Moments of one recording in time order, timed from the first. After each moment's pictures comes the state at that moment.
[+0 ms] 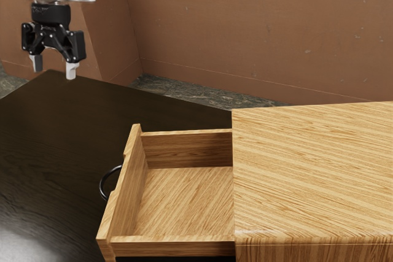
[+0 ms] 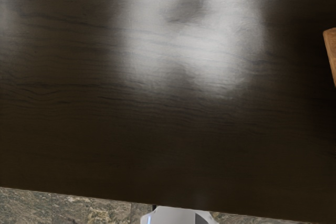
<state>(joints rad) 0.00 -0.07 0.05 -1.48 0.05 1.10 -0.03</state>
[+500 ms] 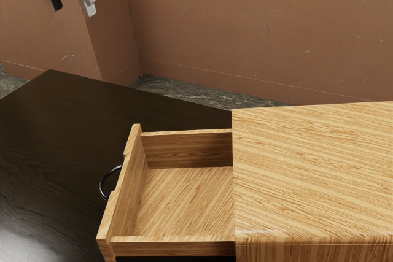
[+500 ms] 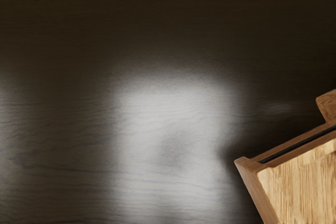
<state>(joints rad) -0.07 -0.06 0.00 -1.18 0.05 1.21 -0.06</state>
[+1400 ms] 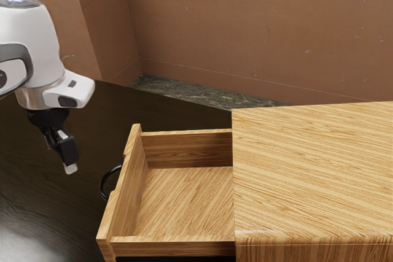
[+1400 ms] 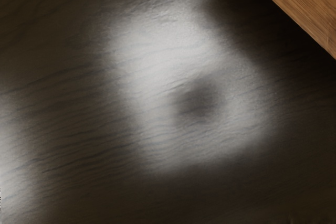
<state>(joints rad) -0.08 -0.72 -0.11 -2.40 0.04 1.64 0.23</state>
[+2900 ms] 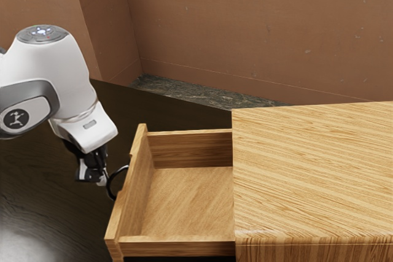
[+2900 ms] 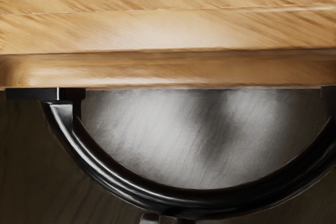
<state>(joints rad) -0.26 -0.69 -0.14 -2.49 0.00 1.85 0.76</state>
